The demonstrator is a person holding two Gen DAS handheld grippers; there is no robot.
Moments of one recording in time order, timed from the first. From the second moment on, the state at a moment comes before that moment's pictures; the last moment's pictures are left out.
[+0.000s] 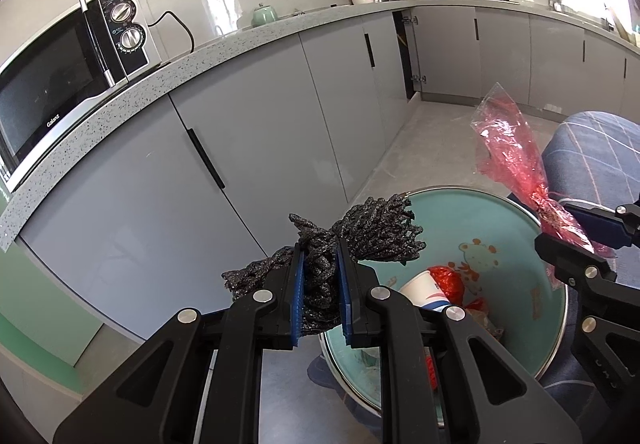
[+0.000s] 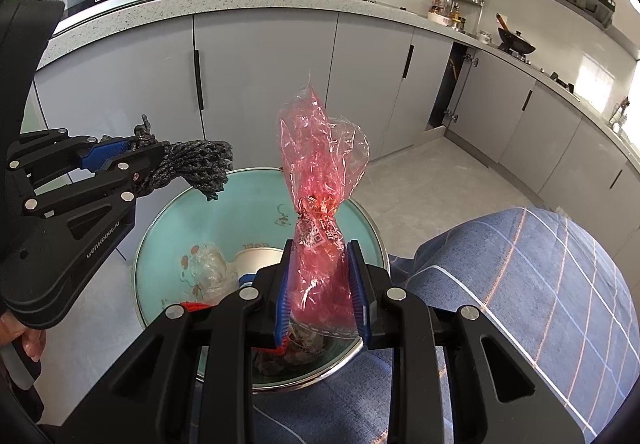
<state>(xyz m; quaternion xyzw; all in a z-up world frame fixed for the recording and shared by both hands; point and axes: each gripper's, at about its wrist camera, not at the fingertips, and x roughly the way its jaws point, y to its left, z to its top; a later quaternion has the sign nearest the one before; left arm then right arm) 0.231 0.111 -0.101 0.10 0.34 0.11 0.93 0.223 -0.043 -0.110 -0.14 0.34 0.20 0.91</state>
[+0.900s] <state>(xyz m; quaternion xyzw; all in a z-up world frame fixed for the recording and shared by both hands) 0.218 0.125 -0.098 0.09 0.33 0.14 0.93 0.211 -0.065 -0.104 -0.12 0.32 0.17 0.92</state>
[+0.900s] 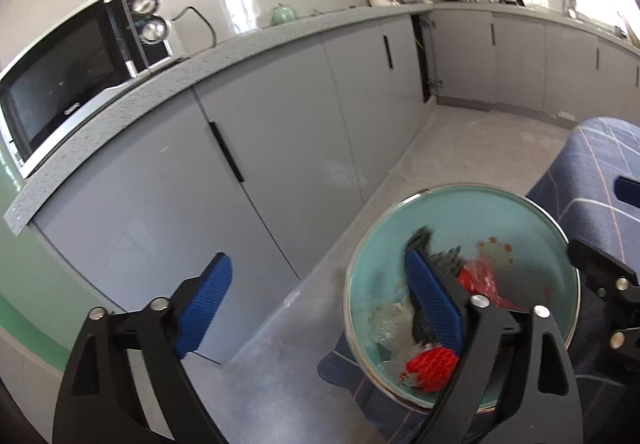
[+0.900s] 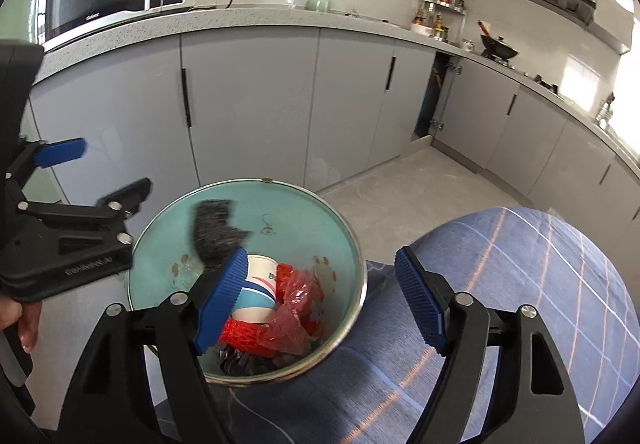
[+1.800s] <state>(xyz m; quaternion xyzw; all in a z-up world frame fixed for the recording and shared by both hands) 0.169 0.116 -0.056 0.09 0.27 0.12 0.95 0.156 -0.087 -0.067 -0.09 0.27 0.14 0.95</state>
